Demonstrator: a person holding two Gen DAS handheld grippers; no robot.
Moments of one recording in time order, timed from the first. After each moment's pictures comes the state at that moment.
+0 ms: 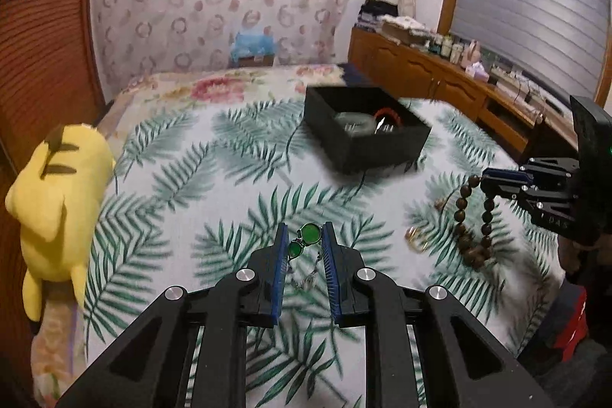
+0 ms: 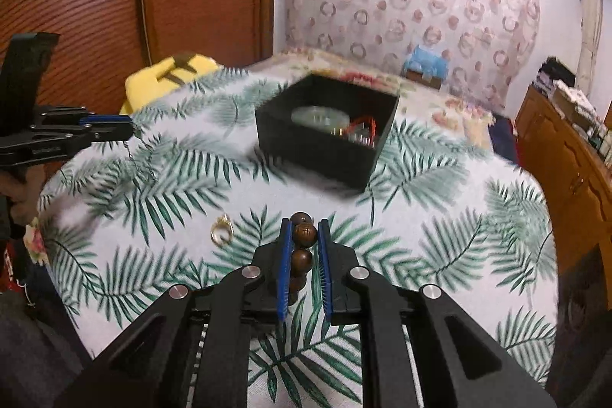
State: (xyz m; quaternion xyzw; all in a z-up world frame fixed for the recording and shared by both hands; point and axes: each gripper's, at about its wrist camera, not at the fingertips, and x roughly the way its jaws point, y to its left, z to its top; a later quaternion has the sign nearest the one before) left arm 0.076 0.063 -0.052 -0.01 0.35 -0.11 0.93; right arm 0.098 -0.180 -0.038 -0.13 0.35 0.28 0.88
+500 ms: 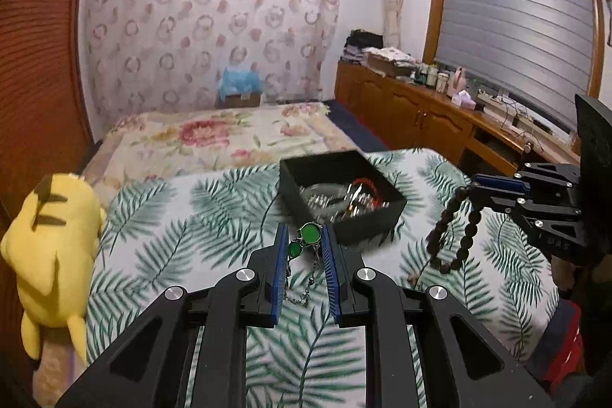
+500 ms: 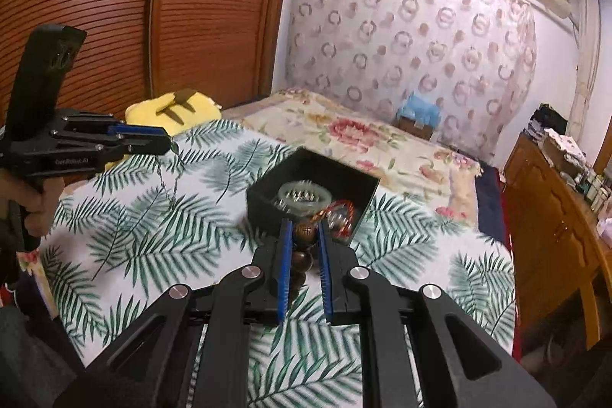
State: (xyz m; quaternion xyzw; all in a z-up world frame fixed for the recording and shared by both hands) left arm 0.111 0.037 -0.005 -0.01 0.29 -0.13 0.95; right arm 0.114 -0.173 0.023 -0.15 0.27 0.29 0.91
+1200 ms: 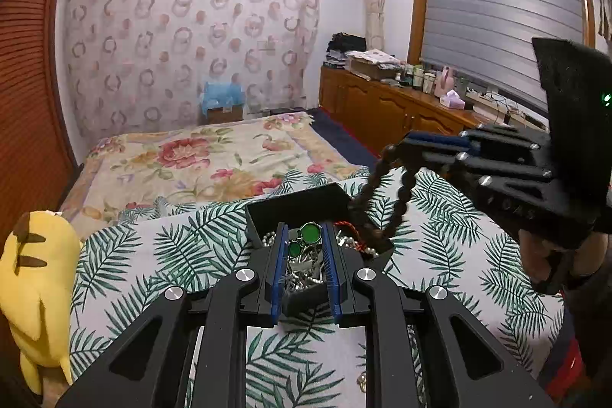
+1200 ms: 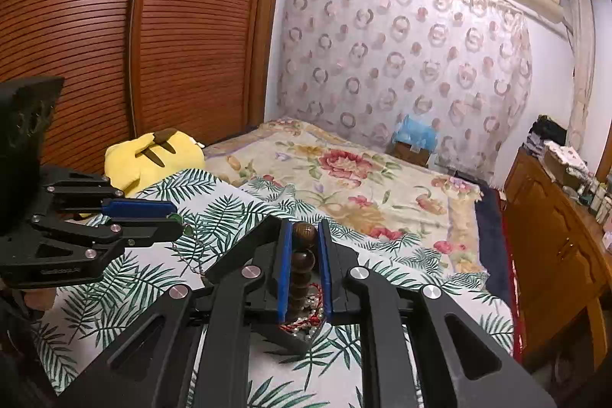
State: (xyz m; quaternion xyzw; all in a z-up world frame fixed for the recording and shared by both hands) left arm 0.167 -0.001 0.005 0.01 0.28 -0.16 0.95; right arm 0.198 -0.160 0.045 -0.13 0.24 0.29 0.92
